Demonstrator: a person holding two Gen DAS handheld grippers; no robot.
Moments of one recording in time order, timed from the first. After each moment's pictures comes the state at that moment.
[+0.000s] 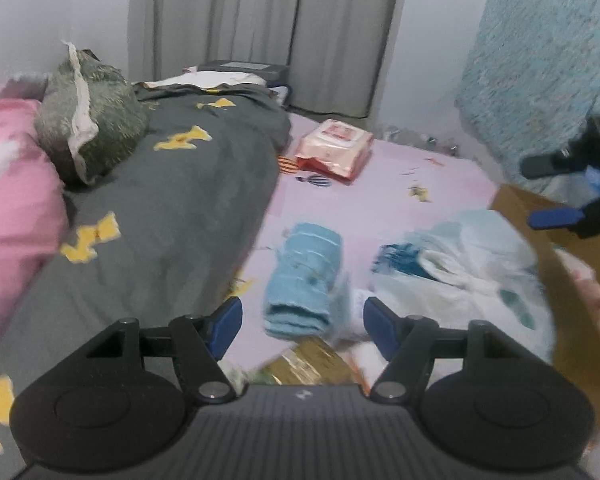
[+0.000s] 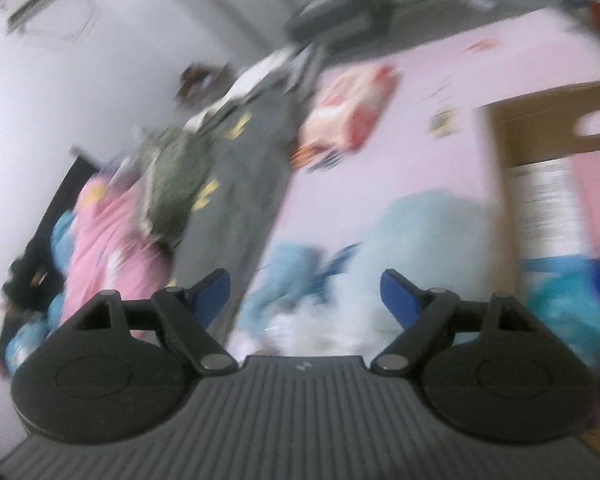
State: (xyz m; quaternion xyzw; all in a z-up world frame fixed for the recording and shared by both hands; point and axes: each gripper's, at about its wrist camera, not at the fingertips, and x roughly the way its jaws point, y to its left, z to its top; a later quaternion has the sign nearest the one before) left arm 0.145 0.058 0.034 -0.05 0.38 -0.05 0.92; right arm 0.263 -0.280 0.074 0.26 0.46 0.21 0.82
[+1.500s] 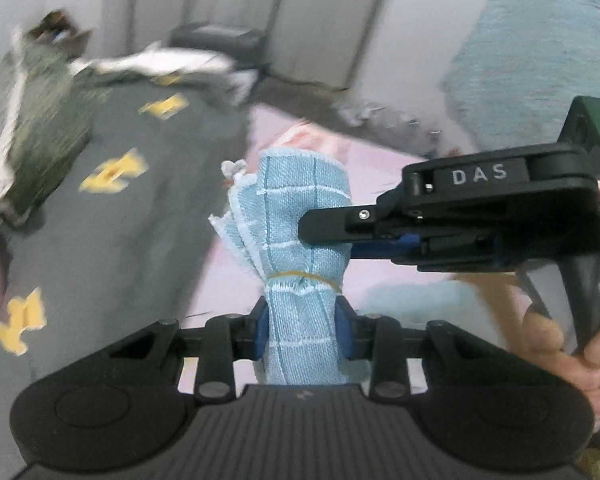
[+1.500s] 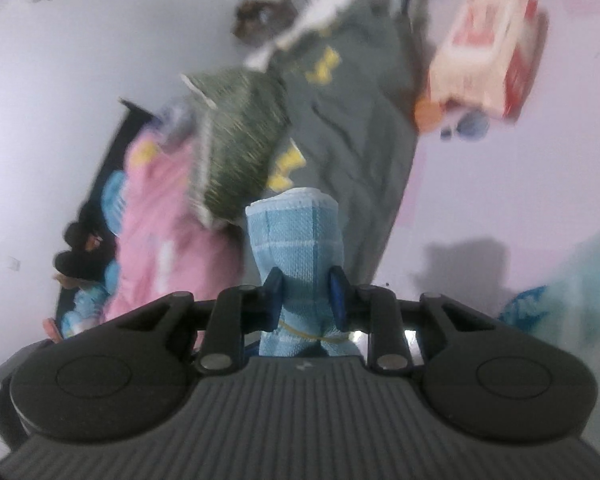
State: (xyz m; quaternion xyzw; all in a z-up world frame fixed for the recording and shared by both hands) left arm 0.243 0.021 0.092 -0.09 0.43 -0.11 0.89; right arm 0.383 -0.161 0.059 0.29 0.50 0.31 0.75
